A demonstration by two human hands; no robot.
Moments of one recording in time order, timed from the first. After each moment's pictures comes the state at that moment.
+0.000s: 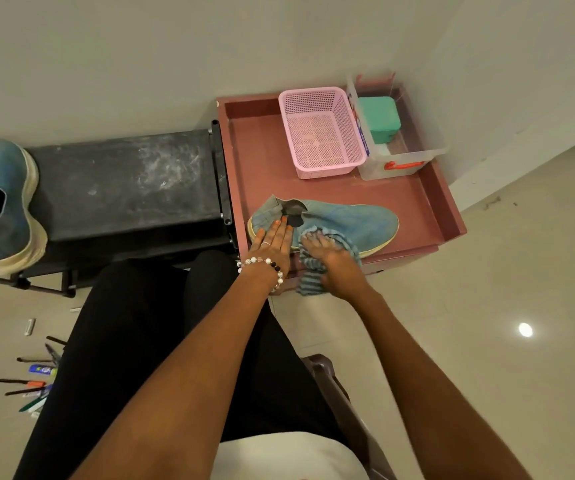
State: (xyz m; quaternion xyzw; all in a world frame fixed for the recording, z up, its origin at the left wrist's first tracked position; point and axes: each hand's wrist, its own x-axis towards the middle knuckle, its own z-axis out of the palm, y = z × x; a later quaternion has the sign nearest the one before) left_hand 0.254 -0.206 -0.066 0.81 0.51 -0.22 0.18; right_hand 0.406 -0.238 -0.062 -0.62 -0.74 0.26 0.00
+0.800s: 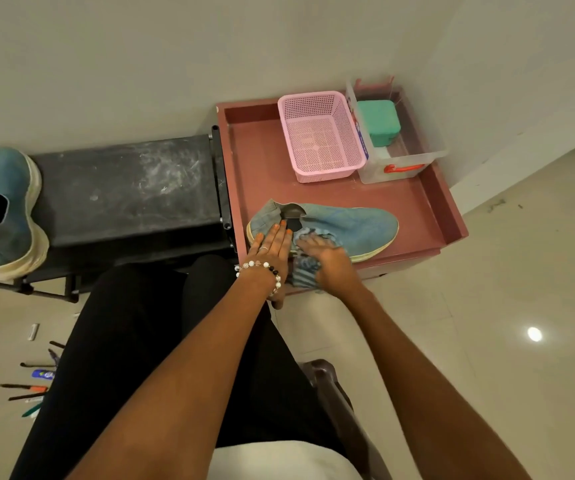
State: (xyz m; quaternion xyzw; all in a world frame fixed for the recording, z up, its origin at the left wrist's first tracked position) left_hand 0.255 -0.206 -0.072 0.81 0.50 -0.27 0.15; right_hand 0.402 -0.226 -0.079 -0.62 -0.74 0.26 0.07
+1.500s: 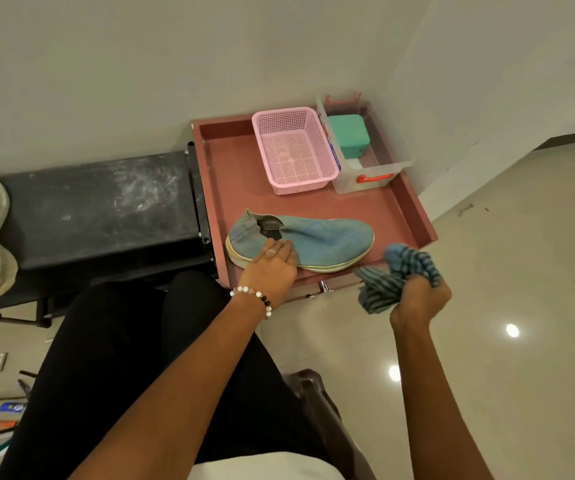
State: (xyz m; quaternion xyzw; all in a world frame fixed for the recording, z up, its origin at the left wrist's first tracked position) left_hand 0.283 -0.216 -0.064 0.89 0.44 -0.07 0.09; right_hand 0.495 -0.280 -0.041 -0.74 0.00 0.21 0.64
